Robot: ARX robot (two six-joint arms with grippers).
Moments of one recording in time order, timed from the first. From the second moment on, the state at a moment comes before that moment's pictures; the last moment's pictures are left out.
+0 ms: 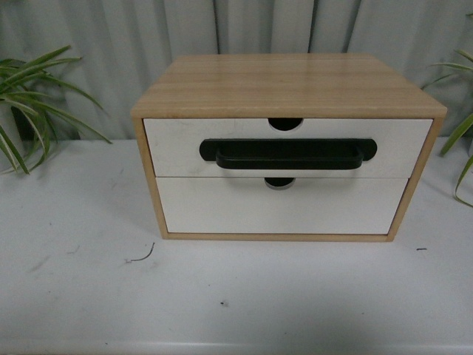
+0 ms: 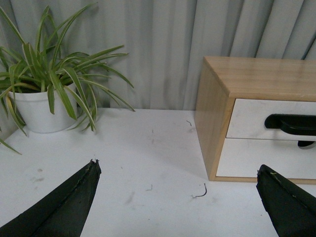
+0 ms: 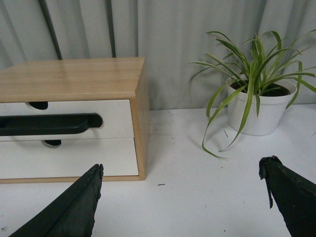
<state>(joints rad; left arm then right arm) 0.00 0.01 0.01 0.00 0.00 -0.01 0.00 0.00 0.01 0.00 0.00 0.00</state>
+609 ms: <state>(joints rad) 0.00 0.01 0.01 0.00 0.00 -0.01 0.00 0.00 0.01 0.00 0.00 0.00</state>
